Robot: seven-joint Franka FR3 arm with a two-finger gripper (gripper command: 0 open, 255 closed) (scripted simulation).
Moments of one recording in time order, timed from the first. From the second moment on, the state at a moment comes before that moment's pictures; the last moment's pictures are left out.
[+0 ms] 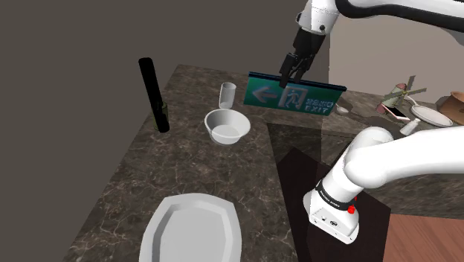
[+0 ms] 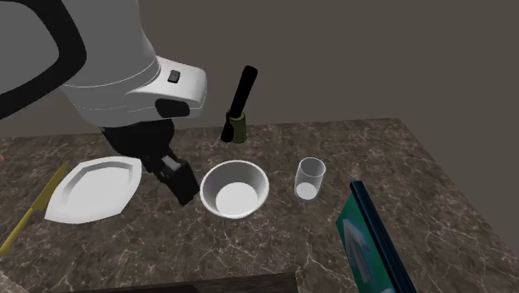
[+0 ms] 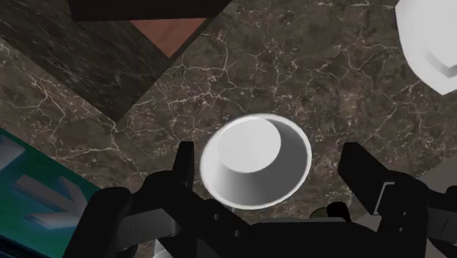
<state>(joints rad) 0.02 -0.79 0.04 -2.36 0.07 1.60 0.11</state>
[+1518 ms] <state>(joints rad) -0.05 -0.08 -0.07 -2.08 -0.02 2.04 -0.06</state>
